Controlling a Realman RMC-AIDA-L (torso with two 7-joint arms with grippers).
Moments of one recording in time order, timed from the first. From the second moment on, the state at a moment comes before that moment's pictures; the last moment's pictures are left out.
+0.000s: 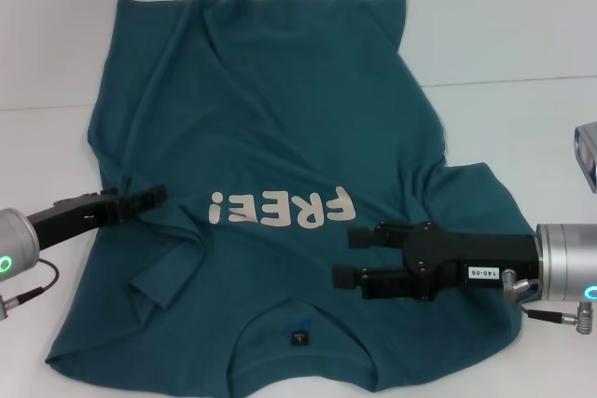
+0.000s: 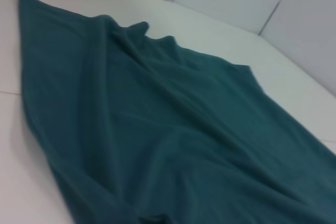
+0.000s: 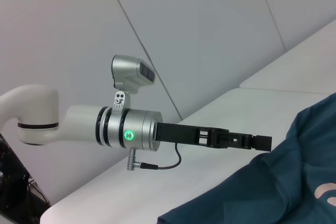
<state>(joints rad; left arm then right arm) -0.57 -2.16 0.61 0.63 2.05 0.96 -1.79 0.57 2.08 -0.73 -0.51 -1.94 -1.58 1.49</state>
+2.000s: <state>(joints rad) -0.56 -2.16 0.72 0.66 2.07 0.94 -1.78 0.56 2.08 -0.73 -0.51 -1.94 -1.58 1.50</state>
